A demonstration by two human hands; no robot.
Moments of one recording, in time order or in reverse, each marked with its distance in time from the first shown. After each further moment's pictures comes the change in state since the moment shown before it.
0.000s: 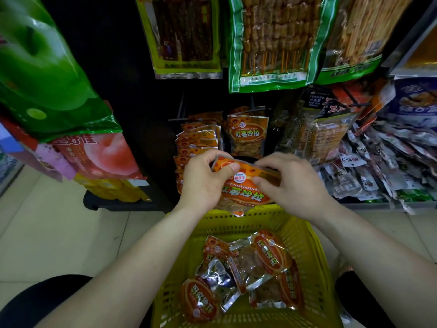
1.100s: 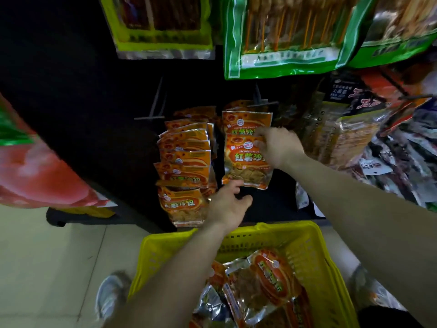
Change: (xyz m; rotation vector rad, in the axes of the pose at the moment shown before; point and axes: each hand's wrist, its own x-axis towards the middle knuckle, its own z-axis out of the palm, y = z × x) left_hand 0.071 -0.149 0.097 0.169 -0.246 -0.365; right_hand 0.156 0.129 0.099 -0.286 -0.115 0.239
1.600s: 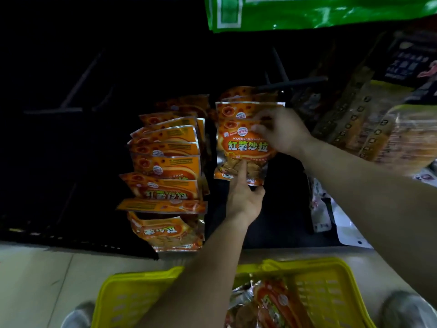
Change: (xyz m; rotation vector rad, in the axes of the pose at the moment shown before) left_hand 0.133 -0.028 0.076 -0.167 0.070 -0.026; right_hand 0.092 0.042 0.046 0.291 -0.032 -0.005
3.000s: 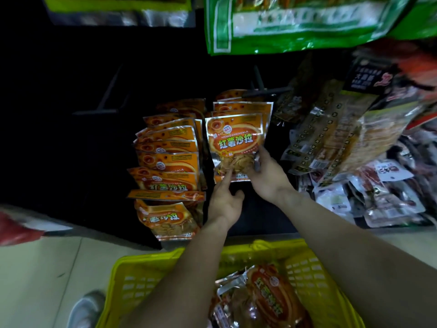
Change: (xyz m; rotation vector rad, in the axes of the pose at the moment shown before) left_hand -0.037 -0.014 -0.033 0.053 0.017 0.024; right_hand -0.095 -0.001 0.053 0.332 -0.041 0.279
